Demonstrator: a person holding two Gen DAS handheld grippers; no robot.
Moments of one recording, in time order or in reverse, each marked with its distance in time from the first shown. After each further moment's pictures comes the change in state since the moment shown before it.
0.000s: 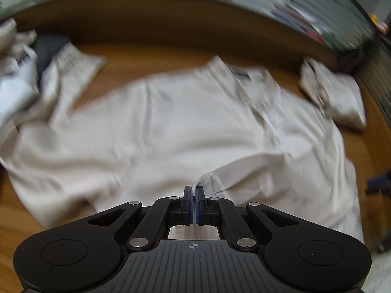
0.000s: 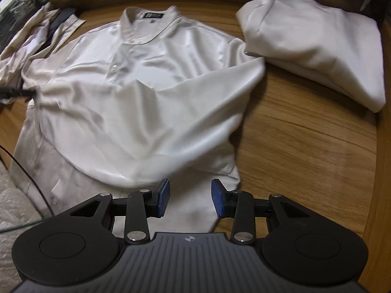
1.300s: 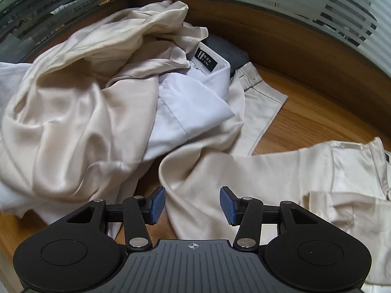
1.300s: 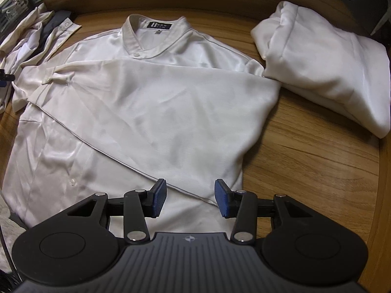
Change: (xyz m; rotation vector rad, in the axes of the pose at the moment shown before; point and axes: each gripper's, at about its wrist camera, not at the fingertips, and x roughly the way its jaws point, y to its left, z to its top) left arm -0.003 0.154 0.021 -0.343 -0.047 0.430; right arm 0.013 0.045 0.044 -0.007 -0.008 -0.036
